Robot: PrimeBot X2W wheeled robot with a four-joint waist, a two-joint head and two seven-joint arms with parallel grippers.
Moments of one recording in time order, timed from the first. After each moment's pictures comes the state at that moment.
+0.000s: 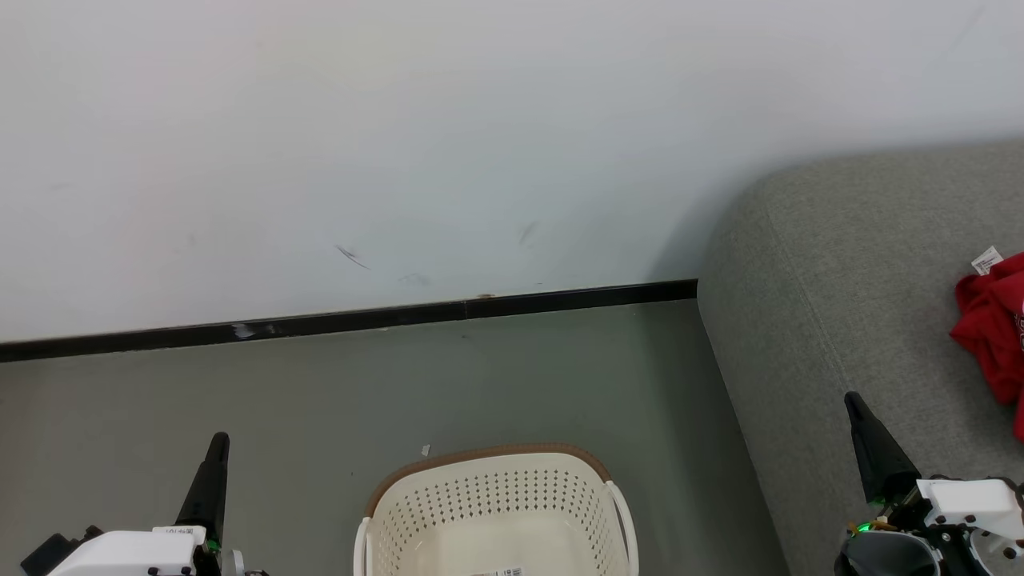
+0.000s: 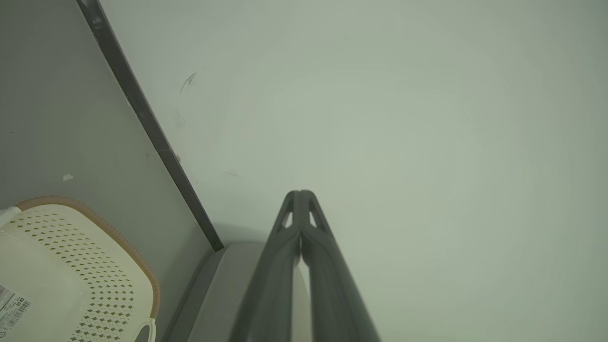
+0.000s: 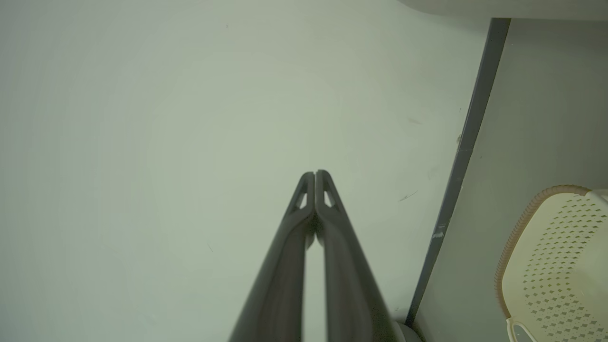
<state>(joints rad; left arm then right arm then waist) -0.07 0.03 0.09 0.28 -1.60 -0.12 0.12 -0.07 -0.06 -0.10 0.27 1.64 0.13 0.08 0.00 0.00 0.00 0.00</state>
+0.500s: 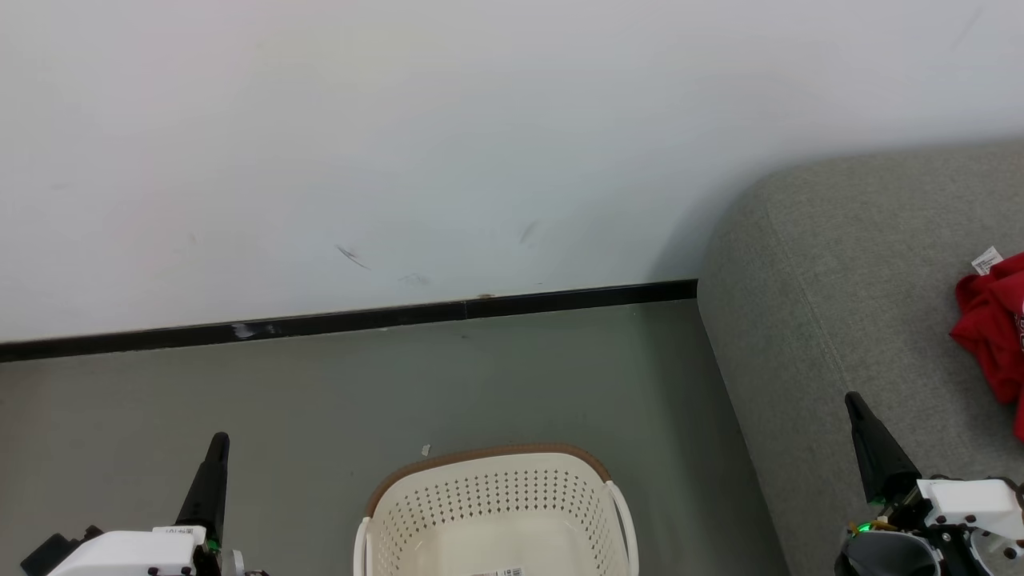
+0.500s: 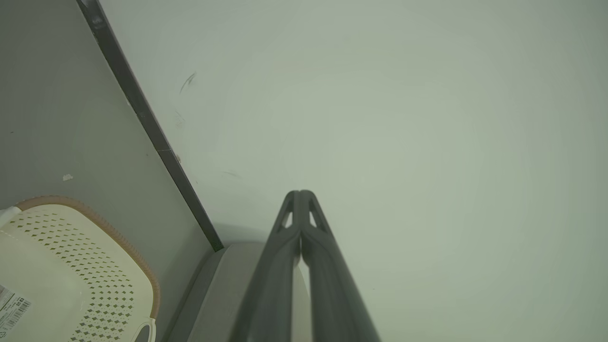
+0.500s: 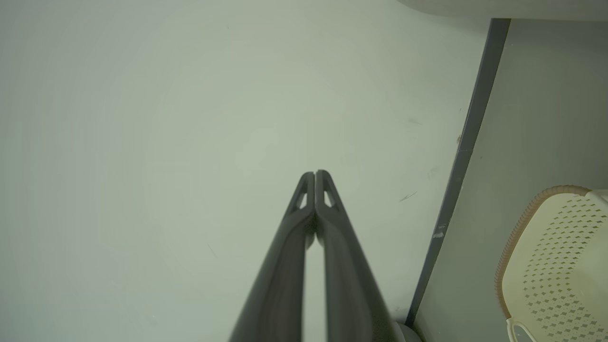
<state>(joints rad) -0.07 0.03 0.09 0.28 -1.60 -0.12 0.12 -0.07 -0.06 -0.10 0.27 1.64 0.13 0.08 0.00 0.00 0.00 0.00</state>
